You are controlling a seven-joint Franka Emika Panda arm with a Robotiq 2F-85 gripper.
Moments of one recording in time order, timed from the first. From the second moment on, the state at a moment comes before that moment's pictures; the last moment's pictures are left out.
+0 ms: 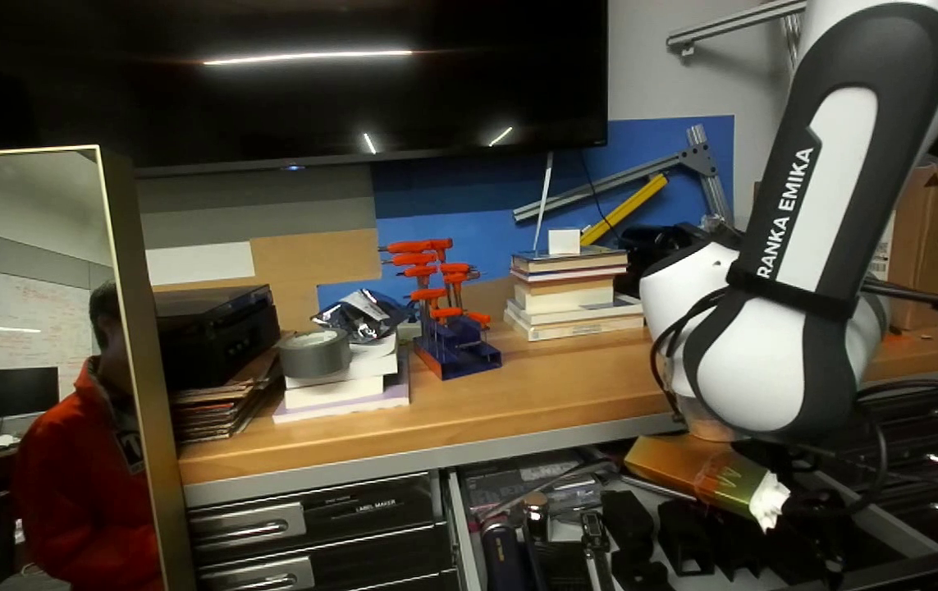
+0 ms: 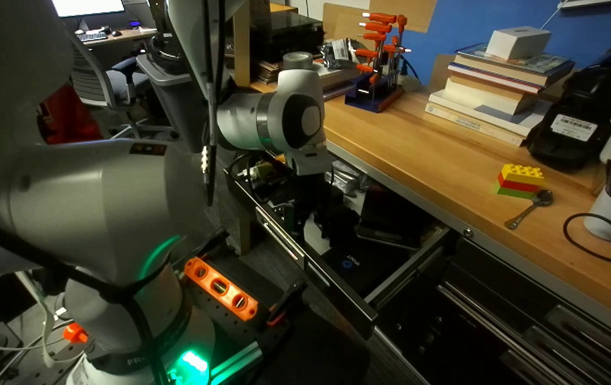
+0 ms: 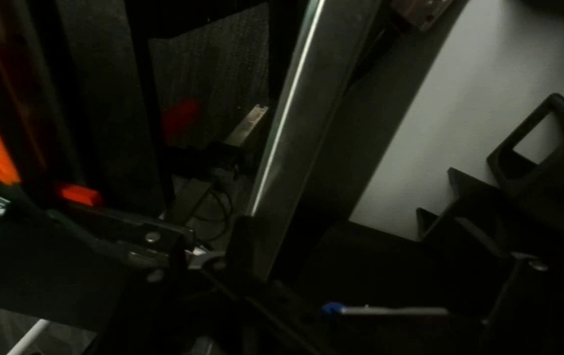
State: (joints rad) arm 0.86 0.18 -0.83 -2.74 -0.28 2.63 1.75
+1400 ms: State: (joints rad) arm 0.22 0.13 -0.30 -2.74 0.00 2.57 1.50
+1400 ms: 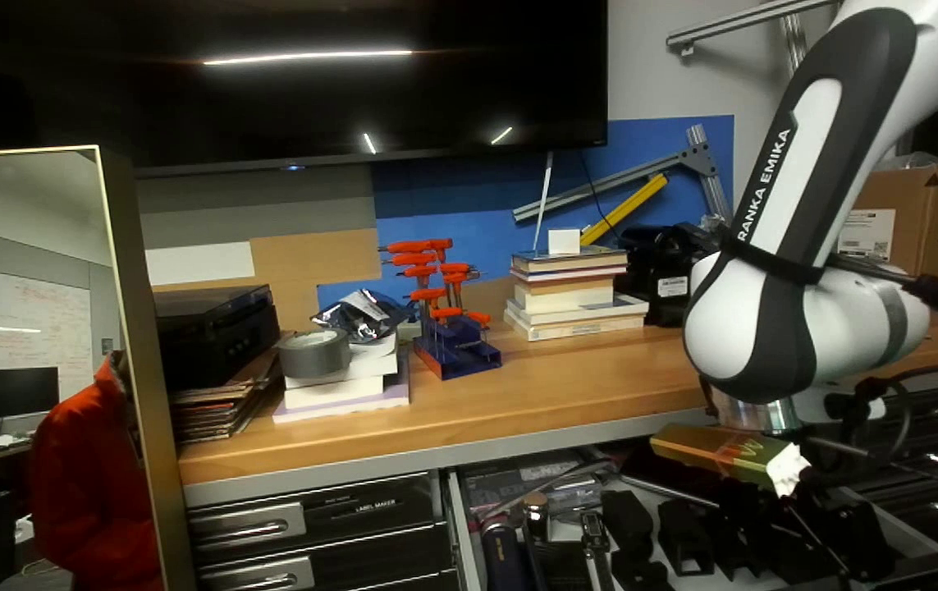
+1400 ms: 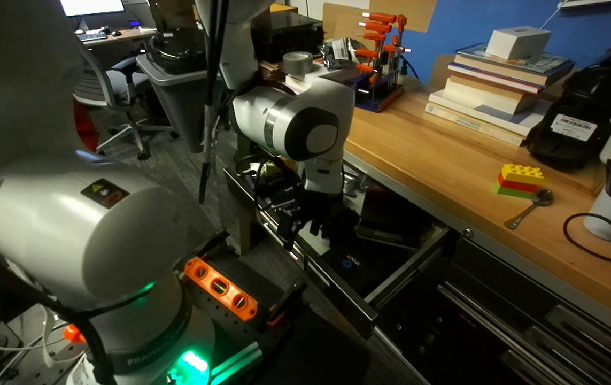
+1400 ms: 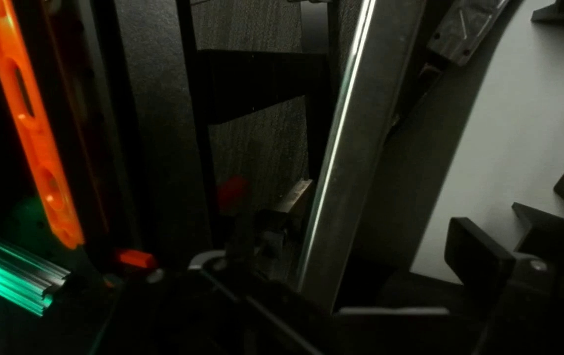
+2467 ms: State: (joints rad) arm -0.31 0.29 0.20 -2.75 0.55 3.17 0.89
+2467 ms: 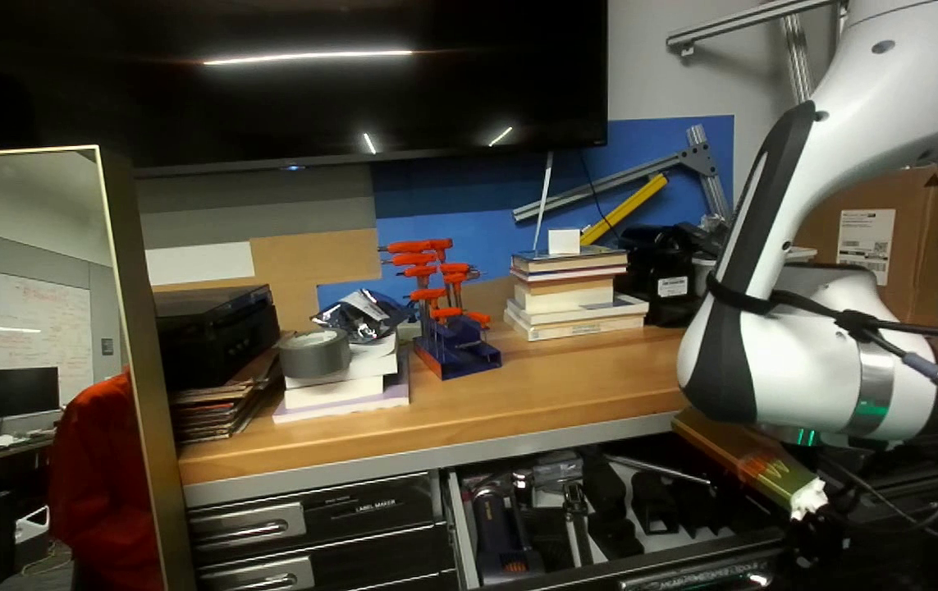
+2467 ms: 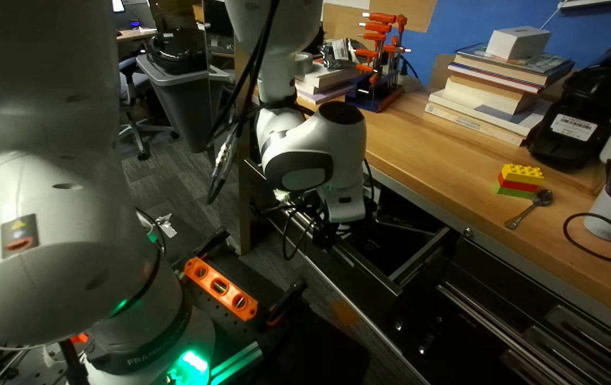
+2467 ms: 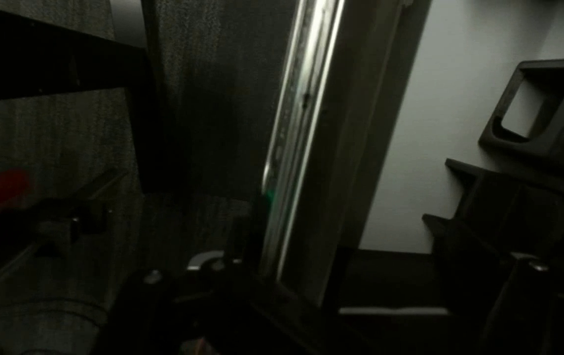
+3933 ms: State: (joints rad) arm -0.59 0.28 0.43 -2.75 0.42 3.36 0.63
